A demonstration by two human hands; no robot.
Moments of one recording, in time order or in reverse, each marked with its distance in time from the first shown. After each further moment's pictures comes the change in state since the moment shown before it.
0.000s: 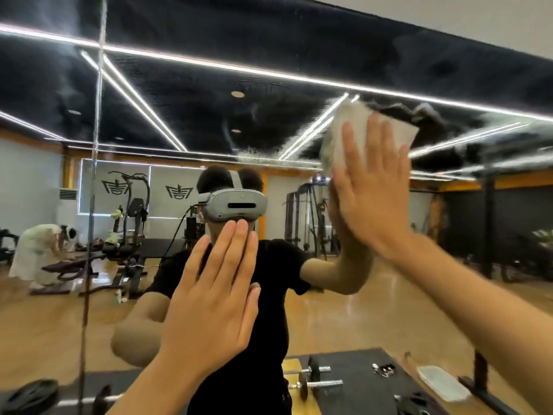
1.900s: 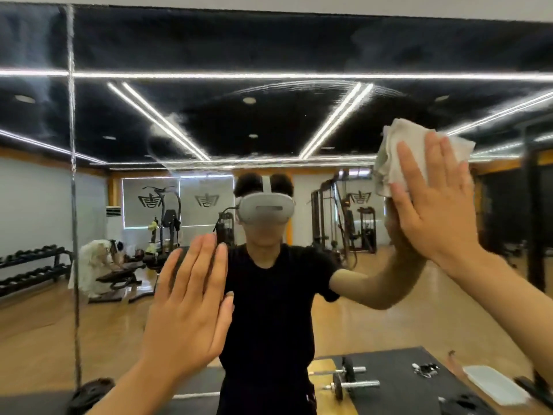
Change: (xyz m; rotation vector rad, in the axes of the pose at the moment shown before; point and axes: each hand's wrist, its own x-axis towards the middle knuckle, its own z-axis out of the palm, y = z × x) left_hand 0.001 0.002 0.002 0.114 0.021 0.019; right_hand -0.042 0.118 -0.016 0.028 -0.044 0.115
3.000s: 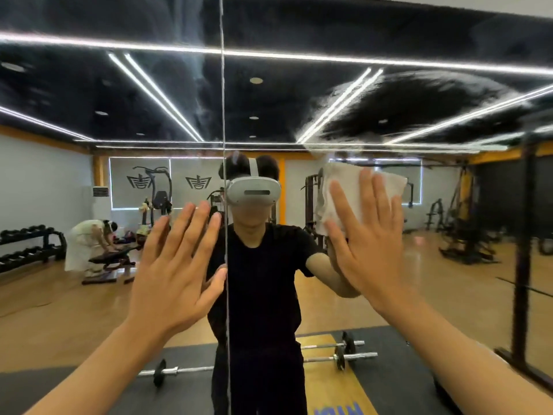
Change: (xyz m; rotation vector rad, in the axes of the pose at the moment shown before) left_hand -0.069 -0.200 -0.028 -0.011 -0.087 0.010; right_hand -0.065 -0.264 0.049 0.010 0.024 -0.083
